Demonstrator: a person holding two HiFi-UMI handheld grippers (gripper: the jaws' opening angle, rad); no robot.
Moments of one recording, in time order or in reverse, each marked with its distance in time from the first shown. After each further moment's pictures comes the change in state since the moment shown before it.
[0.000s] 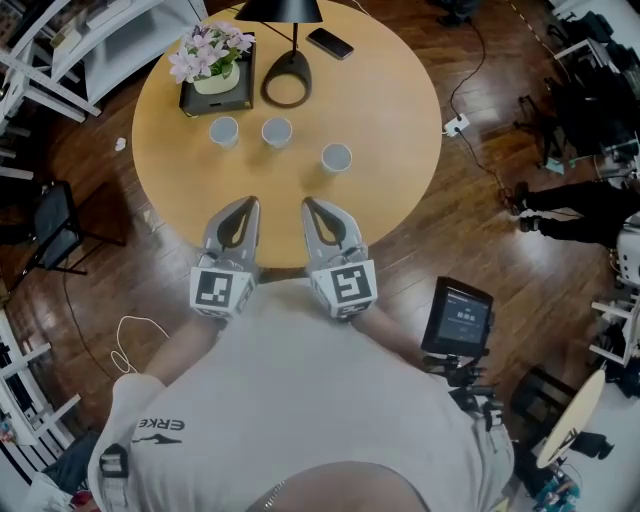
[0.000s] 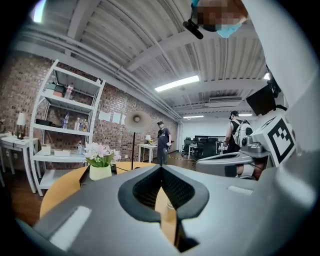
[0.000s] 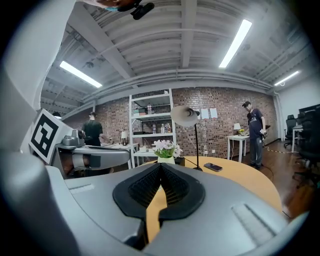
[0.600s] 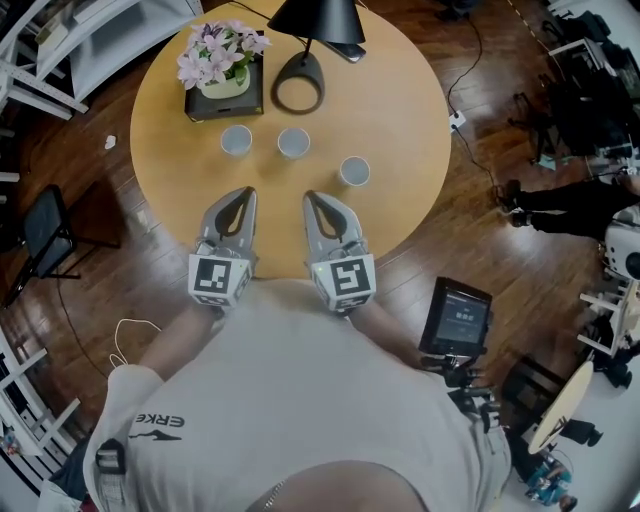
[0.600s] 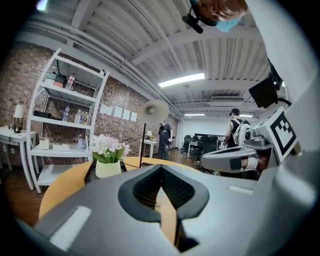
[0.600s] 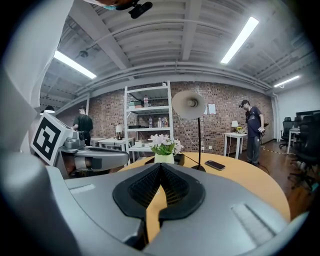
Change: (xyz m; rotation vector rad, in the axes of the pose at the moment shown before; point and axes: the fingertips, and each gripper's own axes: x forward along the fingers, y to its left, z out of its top) left arm 0.032 0.080 -0.023 -0.032 0.059 -0.024; right arm 0.073 0.007 -0.005 -0.016 0.073 -0.056
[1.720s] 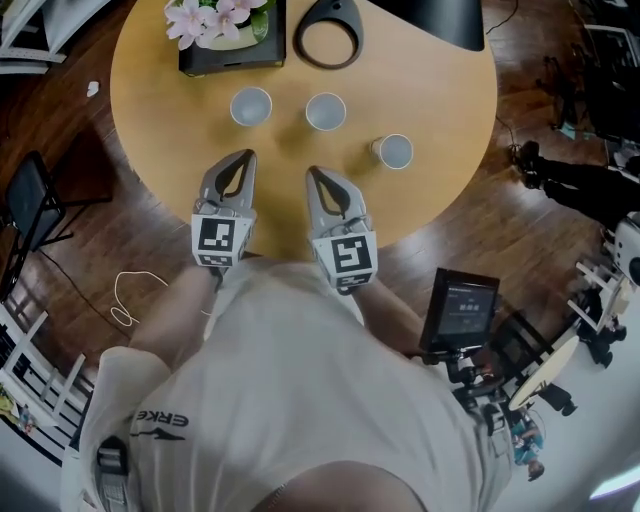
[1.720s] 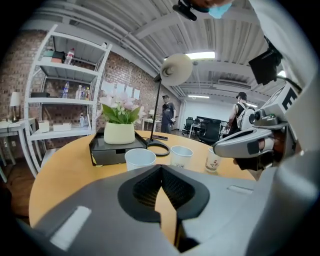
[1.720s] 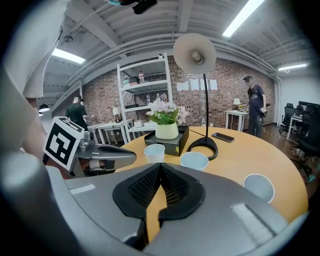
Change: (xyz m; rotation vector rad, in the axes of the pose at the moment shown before) left arm 0.045 0.076 -0.113 -0.007 0.243 -0.006; right arm 0.075 0.014 -0.088 0.070 0.238 -0.002
